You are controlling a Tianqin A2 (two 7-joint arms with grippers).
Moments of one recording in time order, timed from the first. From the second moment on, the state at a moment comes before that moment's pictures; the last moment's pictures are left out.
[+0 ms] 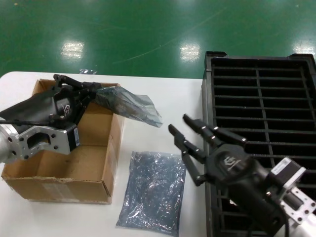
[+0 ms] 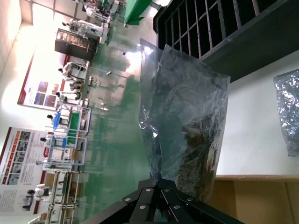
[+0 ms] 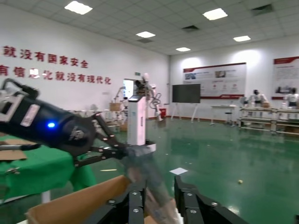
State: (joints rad) left arm -0.42 -0.77 1.72 -1.80 -1.03 0.61 0.12; right arm 0.11 0.37 -1.81 1.81 1.85 -0.43 0.00
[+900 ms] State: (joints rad) left arm -0.42 -0.77 1.72 -1.80 -1.03 0.61 0.12; right arm 0.23 0.29 -1.91 1.65 1.83 -0.51 -0.09
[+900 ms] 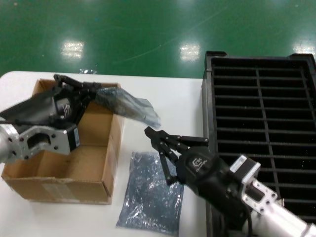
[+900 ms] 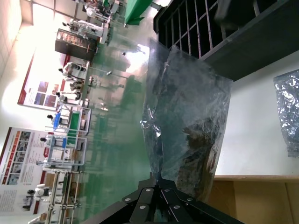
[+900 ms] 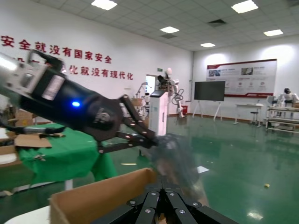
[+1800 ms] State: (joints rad) left arm -0.42 -0.77 1.72 -1.80 -1.03 0.61 0.11; right arm 0.40 0.16 -1.92 1.41 1.85 -0.55 -0.16
